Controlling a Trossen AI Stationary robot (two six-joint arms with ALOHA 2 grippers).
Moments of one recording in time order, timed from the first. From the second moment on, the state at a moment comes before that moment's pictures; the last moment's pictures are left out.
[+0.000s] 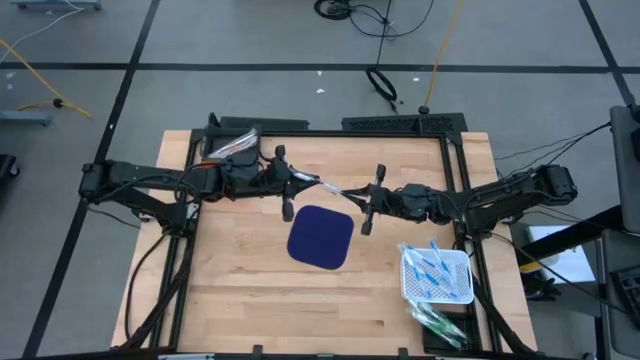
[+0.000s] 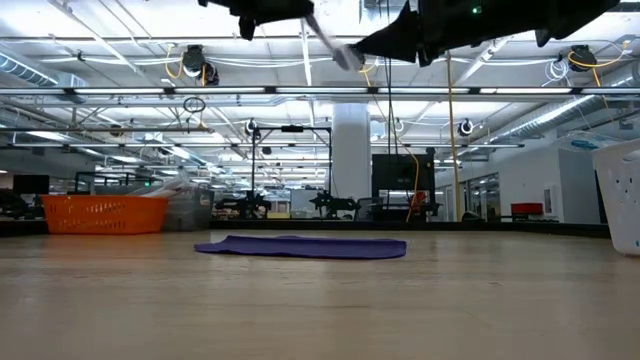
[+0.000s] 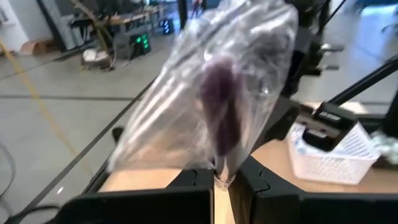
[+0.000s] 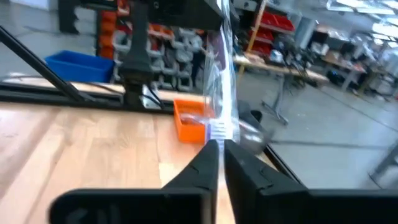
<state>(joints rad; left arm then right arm) 0.05 1.27 0.96 0.17 -0.12 0.07 0.08 1.28 0.65 0.57 0.35 -0.19</state>
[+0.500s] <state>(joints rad) 0.12 1.27 0.96 -0.38 -0.46 -0.11 0.07 1.28 0.65 0.49 0.39 -0.14</state>
